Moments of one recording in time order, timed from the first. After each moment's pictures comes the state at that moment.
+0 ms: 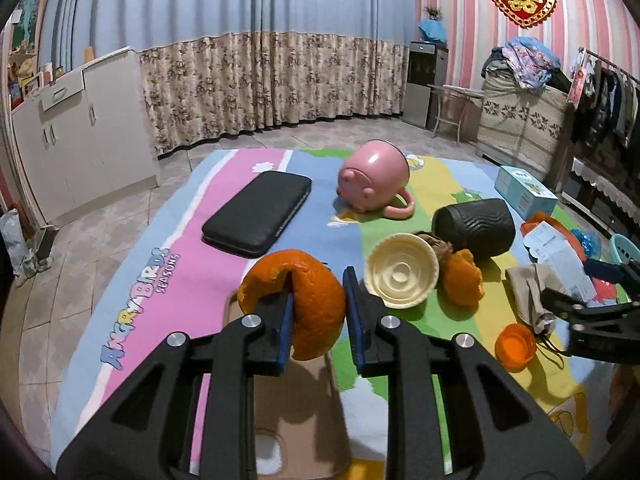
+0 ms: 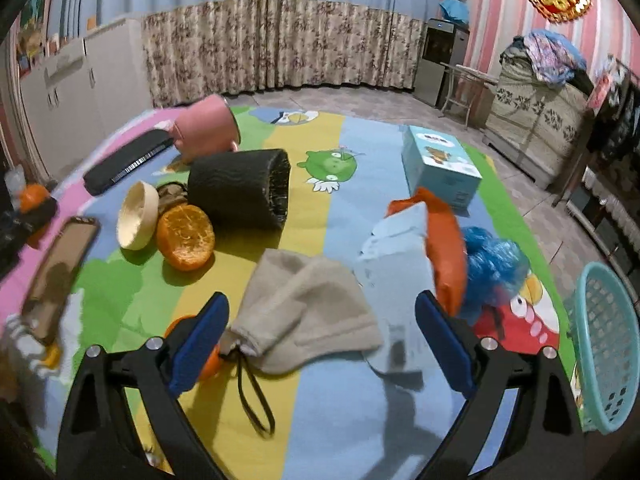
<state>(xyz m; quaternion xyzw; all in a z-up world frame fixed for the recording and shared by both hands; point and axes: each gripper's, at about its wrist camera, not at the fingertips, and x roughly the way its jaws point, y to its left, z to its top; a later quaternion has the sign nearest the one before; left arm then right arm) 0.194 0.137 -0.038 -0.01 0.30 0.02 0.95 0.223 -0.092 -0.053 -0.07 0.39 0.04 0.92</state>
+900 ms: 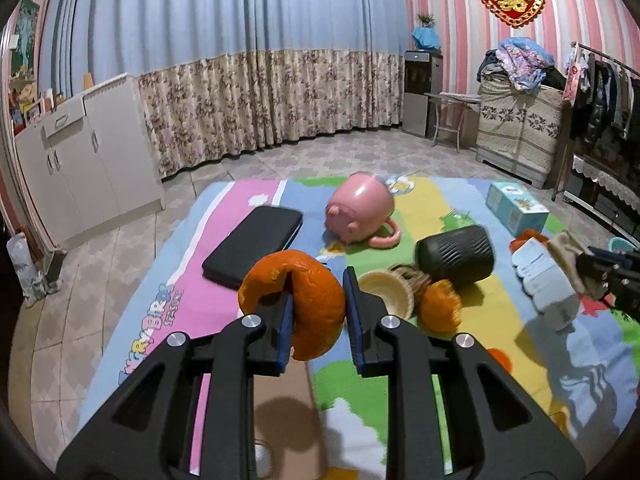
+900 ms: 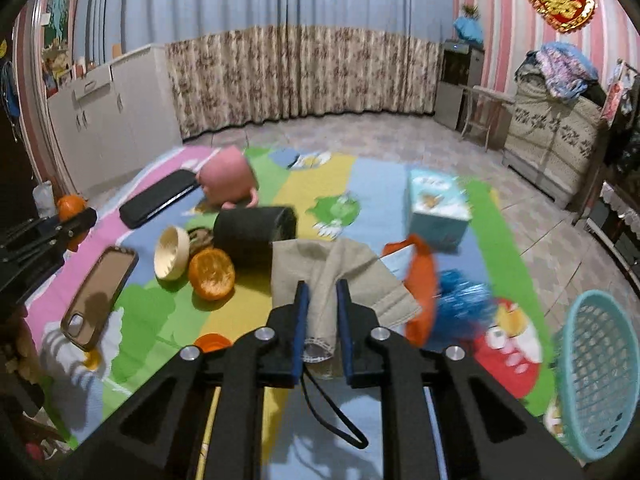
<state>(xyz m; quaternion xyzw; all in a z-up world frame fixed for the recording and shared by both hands) 0.191 0.108 -0.003 0.03 0.28 0.02 0.96 0.192 -0.139 0.008 -0.03 0.32 0.09 0.94</state>
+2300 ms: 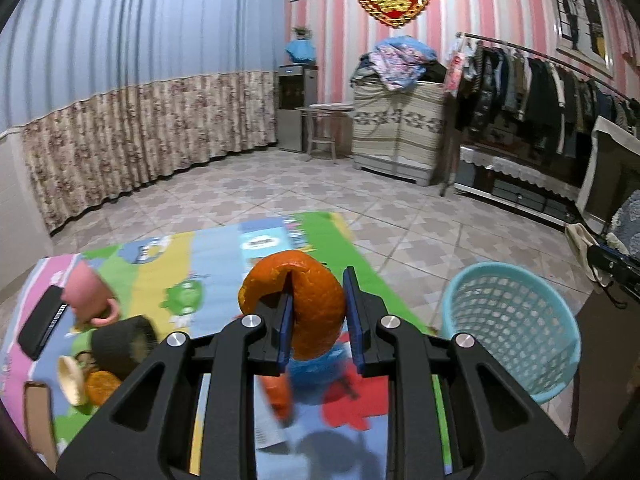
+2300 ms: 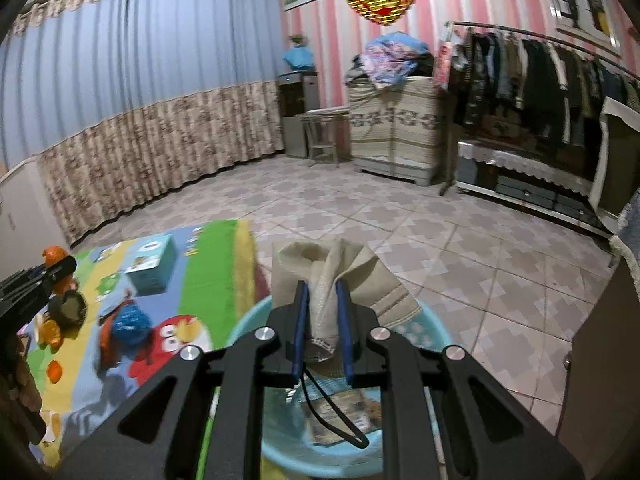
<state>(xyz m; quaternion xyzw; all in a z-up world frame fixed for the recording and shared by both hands) 0.212 -0.192 0.029 0.05 0.25 -0.19 0.95 0.109 -0.465 0.035 0.09 0.24 -0.15 0.95</state>
